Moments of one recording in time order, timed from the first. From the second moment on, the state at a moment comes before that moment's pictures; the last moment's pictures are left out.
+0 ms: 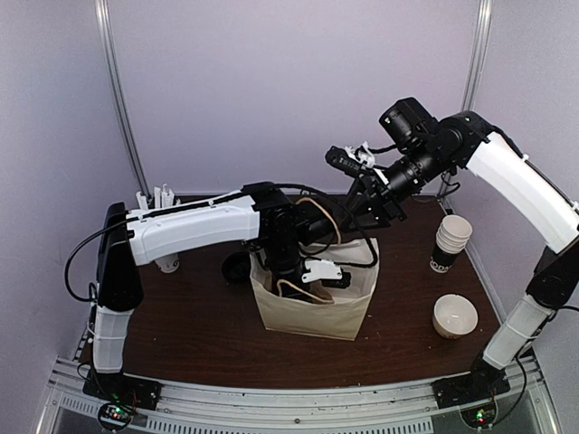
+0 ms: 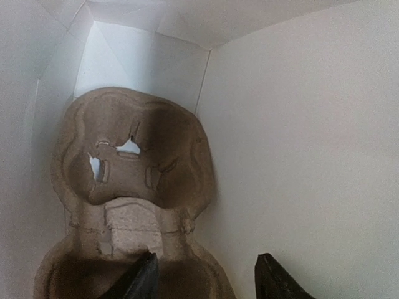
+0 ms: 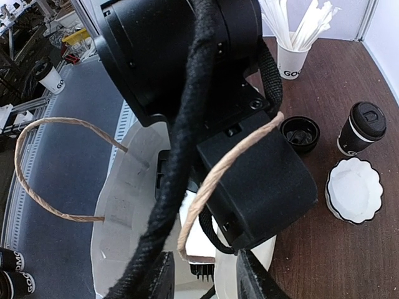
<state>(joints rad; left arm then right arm) -1.09 2.13 2.01 -1.30 0.22 0.39 0.69 1.62 1.91 -1.26 -0.72 -0.60</state>
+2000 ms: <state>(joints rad) -1.14 1.89 1.82 -0.92 0.23 0.43 0.61 1.62 1.91 -1.09 -0.56 -0.36</state>
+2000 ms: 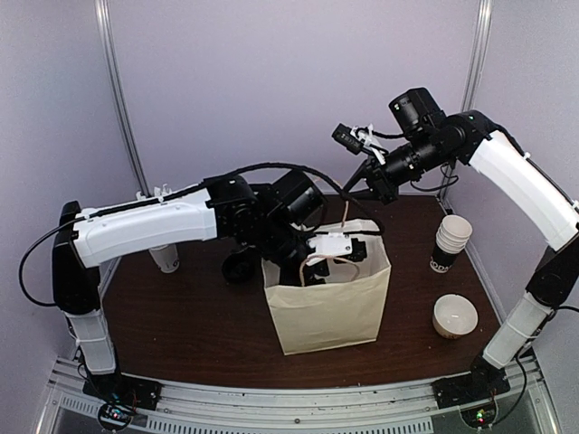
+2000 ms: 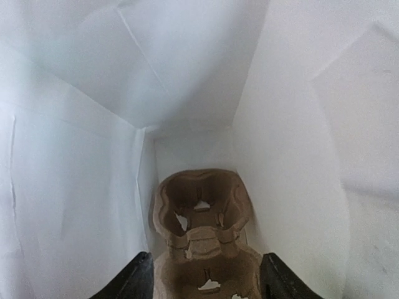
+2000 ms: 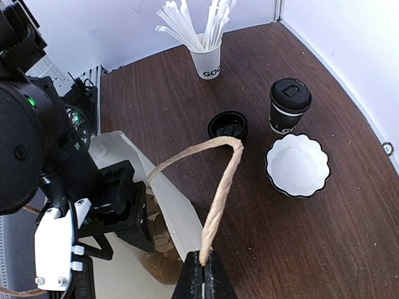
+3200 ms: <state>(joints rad) -0.95 1.72 1.89 -0.83 0.18 0.20 0.66 1.40 1.81 -1.41 -0.76 -0.70</state>
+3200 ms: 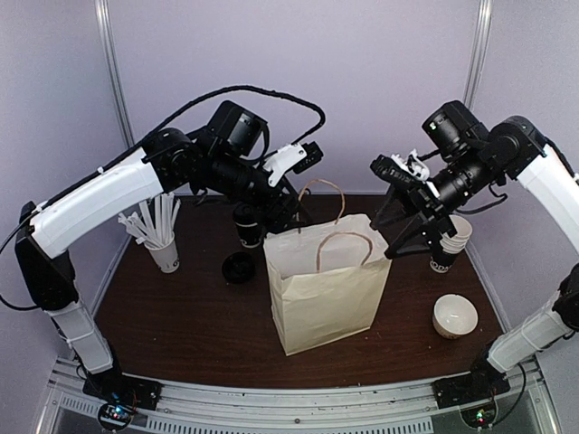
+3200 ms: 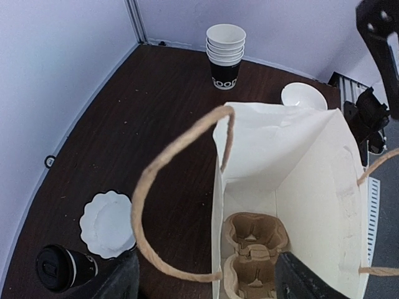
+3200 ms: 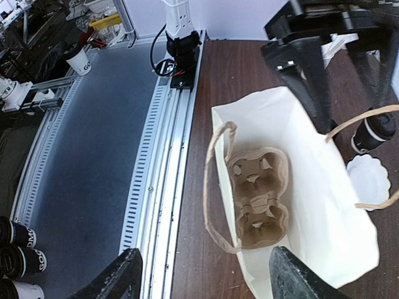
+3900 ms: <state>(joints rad) -0.84 1.87 2.20 -0.76 0.45 0.08 0.77 1.52 2.10 -1.31 -0.59 -0.60</state>
